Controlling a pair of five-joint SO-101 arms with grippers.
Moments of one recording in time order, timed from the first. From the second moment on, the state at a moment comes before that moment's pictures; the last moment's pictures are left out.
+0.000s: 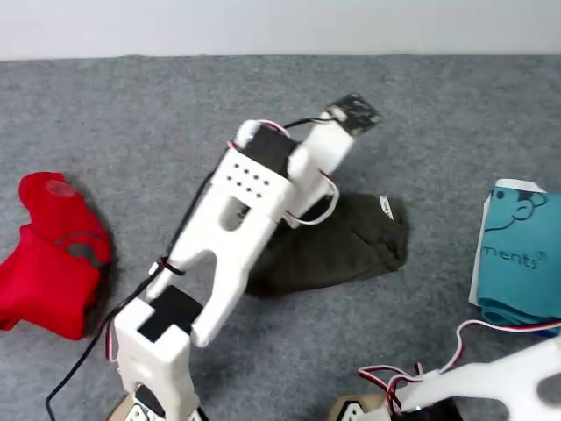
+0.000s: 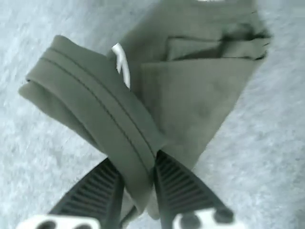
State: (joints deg) left arm 31.4 19.1 -29.3 98.3 -7.5; right arm 66.0 -36.1 9.9 100.6 45.4
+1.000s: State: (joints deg) left arm 40.4 44.8 -56.1 98.9 -7.2; right arm 66.0 -36.1 9.9 100.6 45.4
